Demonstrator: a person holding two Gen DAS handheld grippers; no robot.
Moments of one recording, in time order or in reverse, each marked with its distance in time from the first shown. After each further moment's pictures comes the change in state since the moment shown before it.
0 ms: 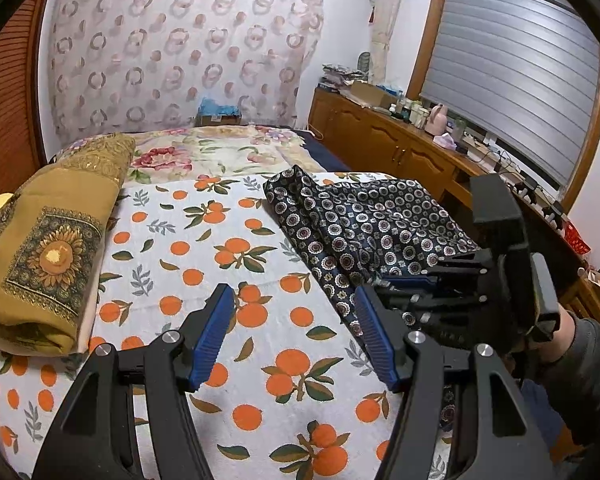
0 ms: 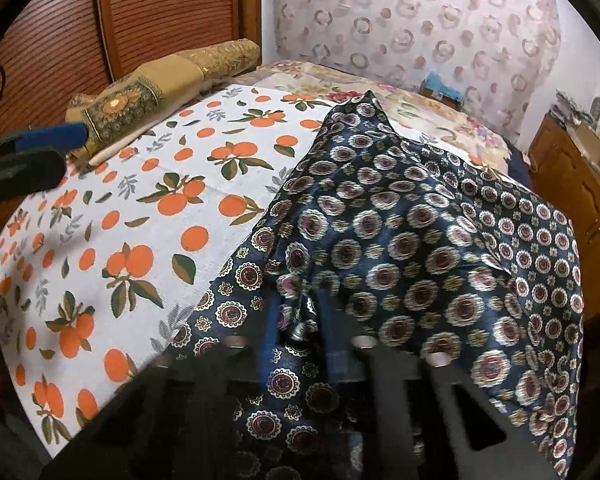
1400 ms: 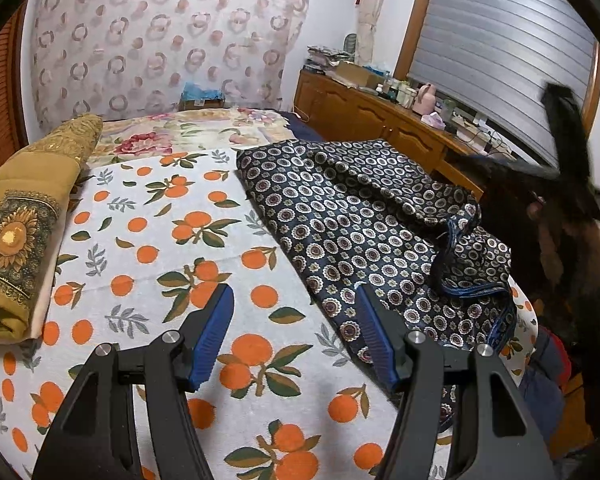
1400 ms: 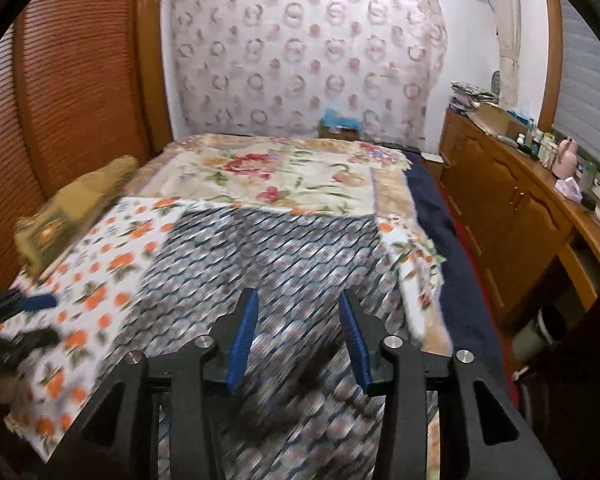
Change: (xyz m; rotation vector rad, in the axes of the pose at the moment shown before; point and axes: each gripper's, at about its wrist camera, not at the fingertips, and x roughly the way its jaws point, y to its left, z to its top) left arm 0.026 -0.027 -0.016 0.029 0.059 -0.040; right arm -0.100 -0.080 -0.020 0.248 -0.218 -0.213
